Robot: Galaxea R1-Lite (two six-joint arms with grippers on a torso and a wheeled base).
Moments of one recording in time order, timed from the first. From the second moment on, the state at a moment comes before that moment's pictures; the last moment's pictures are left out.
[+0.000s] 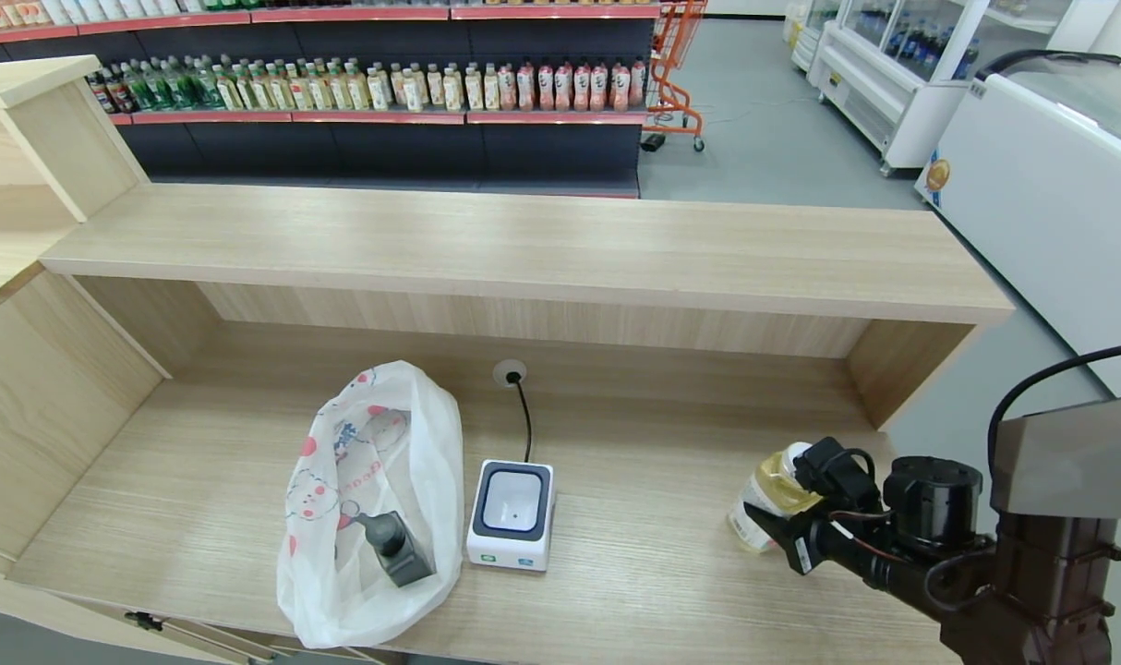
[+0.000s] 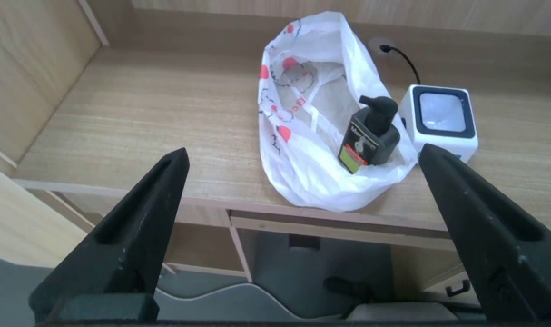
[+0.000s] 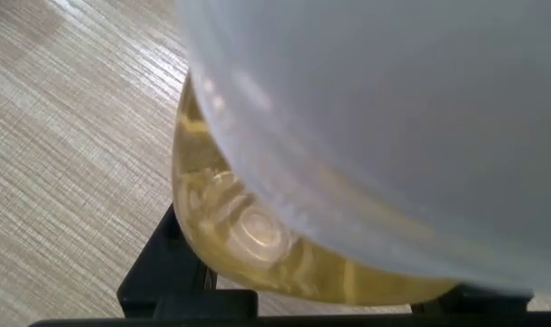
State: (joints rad) left arm 0.00 0.00 0.00 0.00 -0.01 0.00; right arm 0.22 2.25 -0.31 -1.57 0.16 -0.33
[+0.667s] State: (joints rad) left arm 0.00 0.00 0.00 0.00 -0.01 0.00; right arm 0.17 1.91 -0.29 -1.34 0.46 -0.17
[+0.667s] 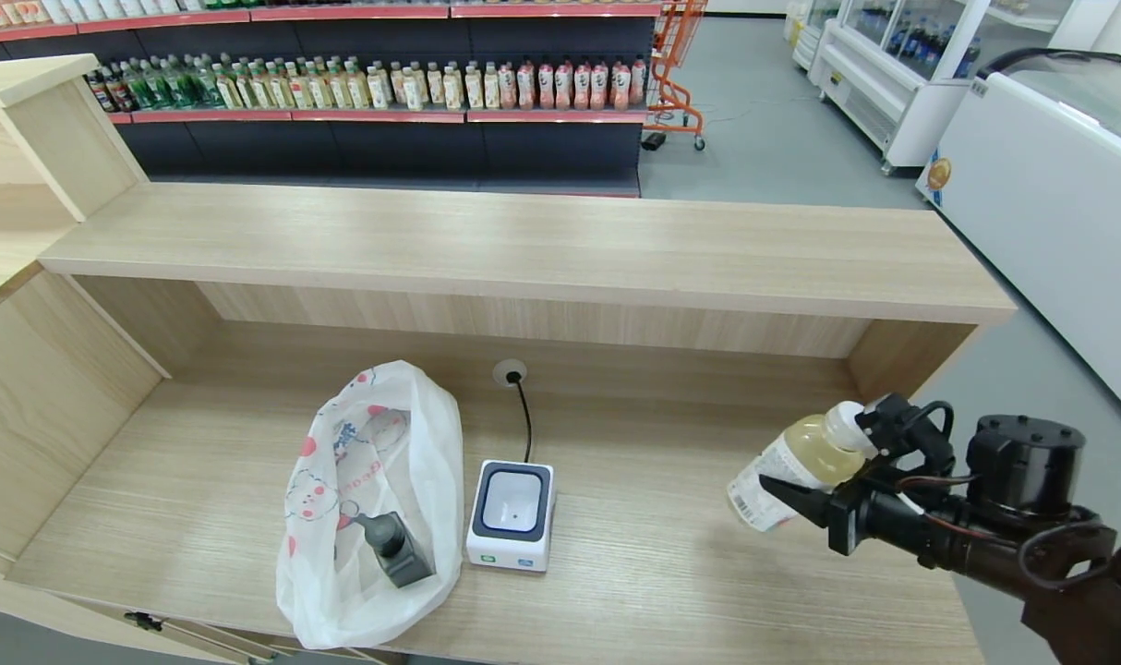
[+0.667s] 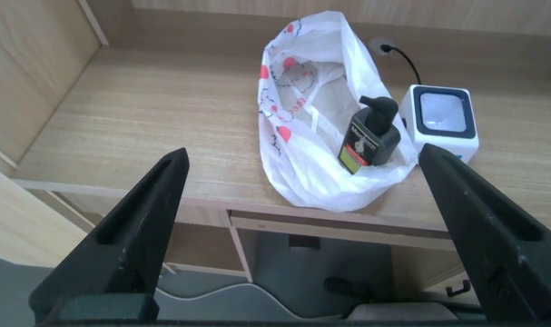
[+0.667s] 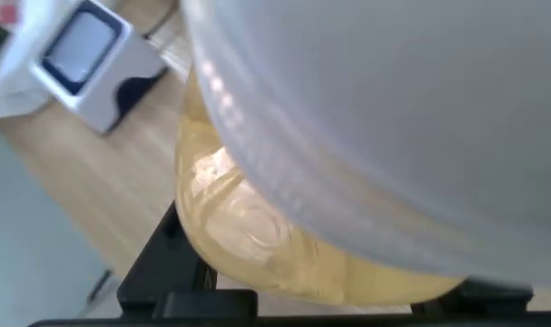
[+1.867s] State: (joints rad) left arm 0.00 0.00 0.00 0.00 -0.01 0.00; right arm 0.51 1.36 -0.61 -0.44 0.73 0.01
